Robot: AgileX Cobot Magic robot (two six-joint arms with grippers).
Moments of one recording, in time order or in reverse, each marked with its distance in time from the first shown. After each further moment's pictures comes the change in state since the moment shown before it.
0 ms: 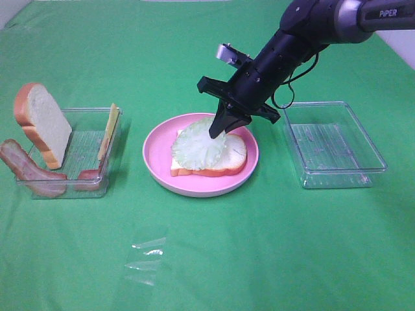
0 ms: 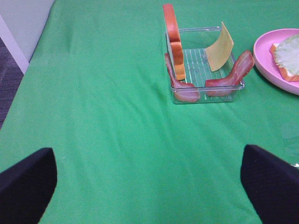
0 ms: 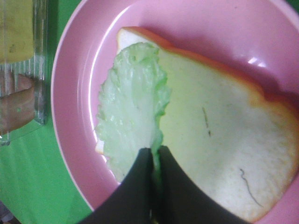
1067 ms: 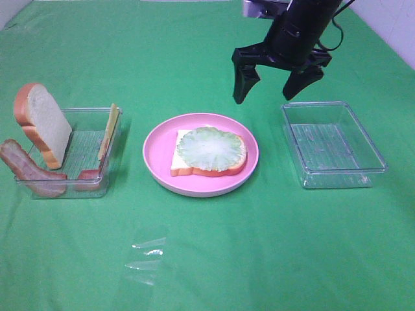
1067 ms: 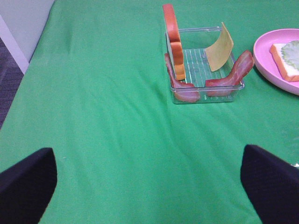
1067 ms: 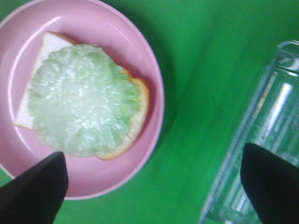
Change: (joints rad) left arm 0.000 0.000 0.000 0.000 0.000 0.000; right arm -0.016 -0.214 0.000 -0.454 0.063 0.129
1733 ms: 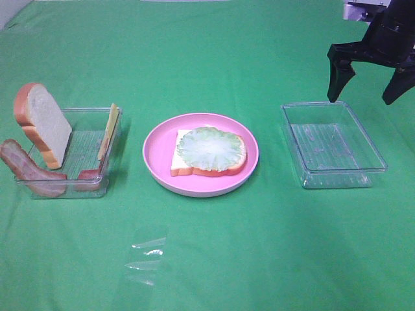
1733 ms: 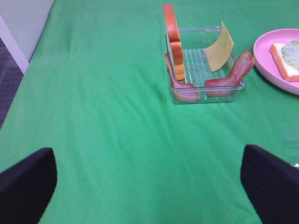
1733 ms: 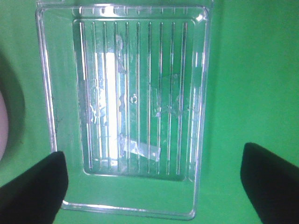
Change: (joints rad) left arm 0.000 0.000 0.000 0.000 0.000 0.000; right arm -0.286 -0.030 0.024 -0.091 0.135 0.031
